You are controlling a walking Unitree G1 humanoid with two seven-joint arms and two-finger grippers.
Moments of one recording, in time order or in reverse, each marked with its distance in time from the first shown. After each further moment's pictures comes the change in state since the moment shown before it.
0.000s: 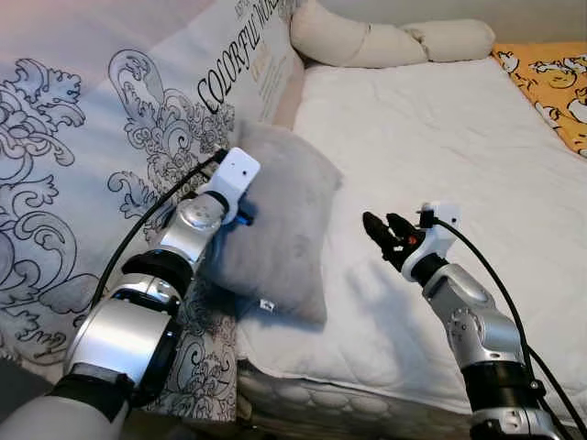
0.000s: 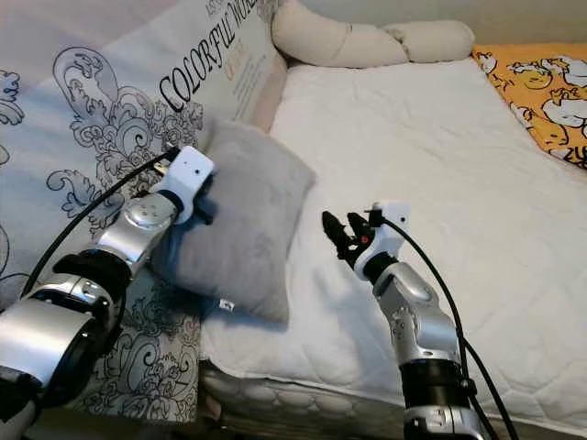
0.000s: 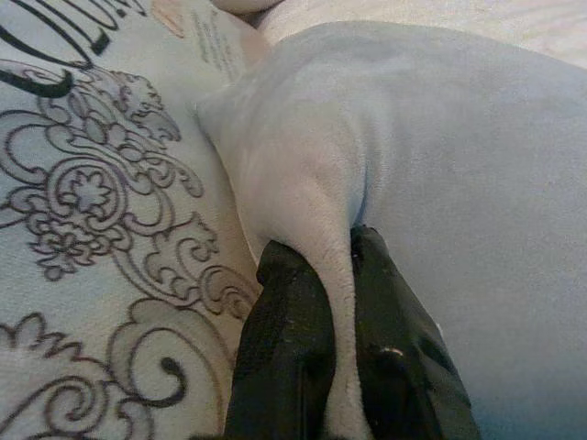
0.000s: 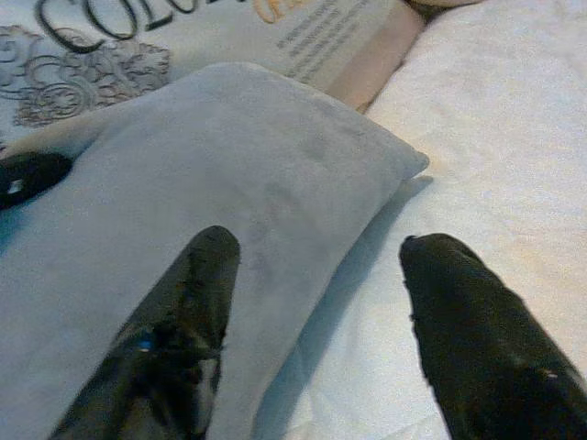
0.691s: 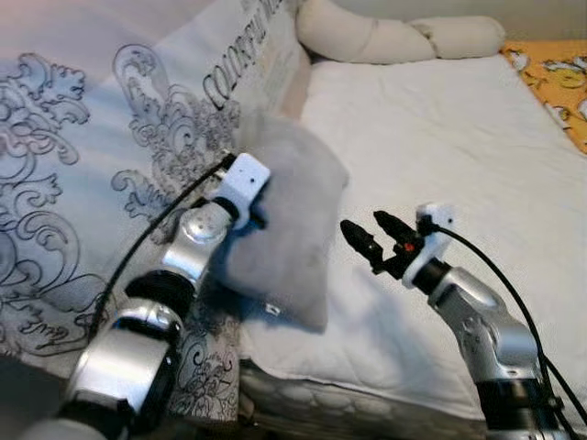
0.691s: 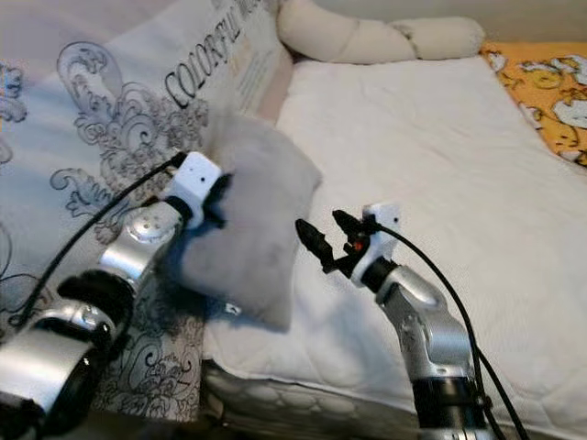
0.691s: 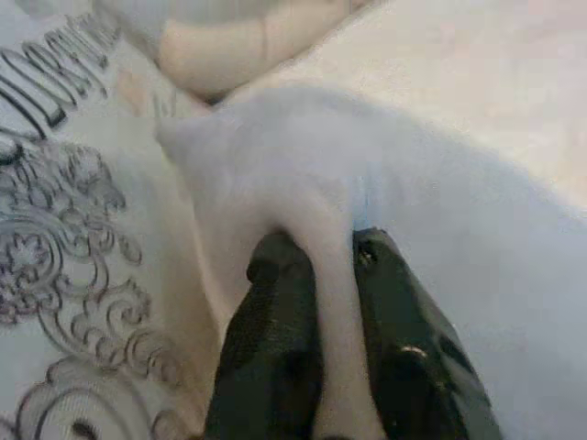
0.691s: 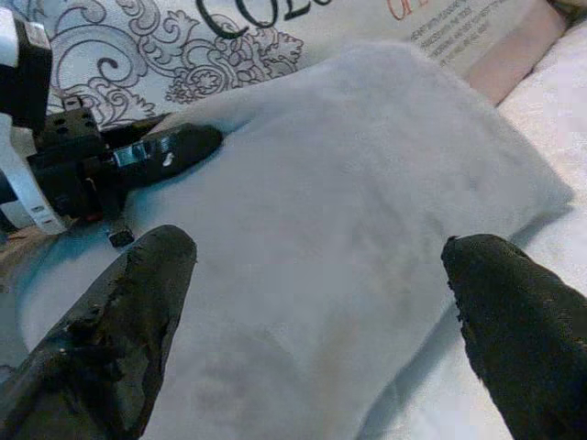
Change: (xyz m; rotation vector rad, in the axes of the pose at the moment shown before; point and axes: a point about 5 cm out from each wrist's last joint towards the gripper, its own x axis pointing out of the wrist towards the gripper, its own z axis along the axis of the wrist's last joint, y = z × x) left arm -0.010 -0.024 0.015 -0.095 -0.238 -0.112; right arm -0.017 0.018 0.007 -0.038 -0.001 0.214
